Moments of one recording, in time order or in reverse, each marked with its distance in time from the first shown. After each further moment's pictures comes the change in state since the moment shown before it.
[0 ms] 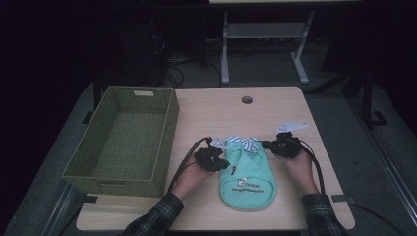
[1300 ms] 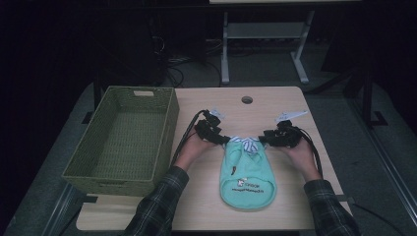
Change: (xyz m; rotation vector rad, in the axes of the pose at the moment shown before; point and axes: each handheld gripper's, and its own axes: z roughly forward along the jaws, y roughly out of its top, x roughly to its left) left arm 0.081 0.045 0.014 -0.055 0.094 -0.092; right arm -0.026 0.025 0.008 0.026 0.069 0.015
